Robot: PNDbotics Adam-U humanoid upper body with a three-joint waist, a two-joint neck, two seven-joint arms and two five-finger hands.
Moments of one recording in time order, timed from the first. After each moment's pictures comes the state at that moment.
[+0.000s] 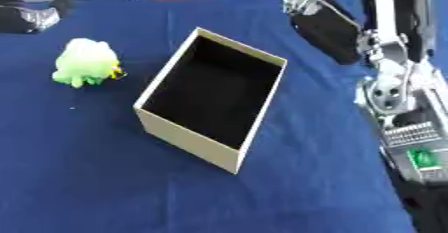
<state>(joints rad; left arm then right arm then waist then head) -1.03 0.67 -0.26 -1.18 -0.68 -0.39 -0.18 -0.65 -0.46 0.20 -1.99 0.62 0.19 -0.26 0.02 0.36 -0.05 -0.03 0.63</state>
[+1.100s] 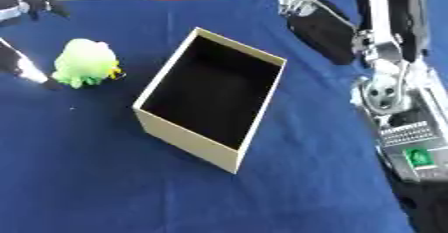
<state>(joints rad) -1.02 0.69 -0.27 -1.12 -0.69 -0.37 -0.41 -0.65 -0.46 0.21 -1.99 0.62 0.19 -0.26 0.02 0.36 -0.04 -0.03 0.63</state>
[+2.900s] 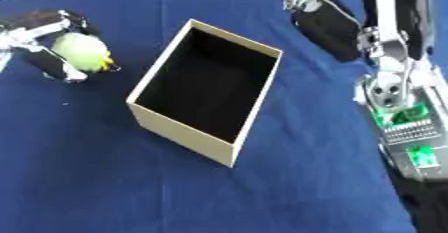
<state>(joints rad) -1.08 0.53 -0.22 -0.87 -0.76 -0.31 -0.42 -0.64 -0.45 0.21 -1.99 0.61 0.18 -0.27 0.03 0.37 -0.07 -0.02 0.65</state>
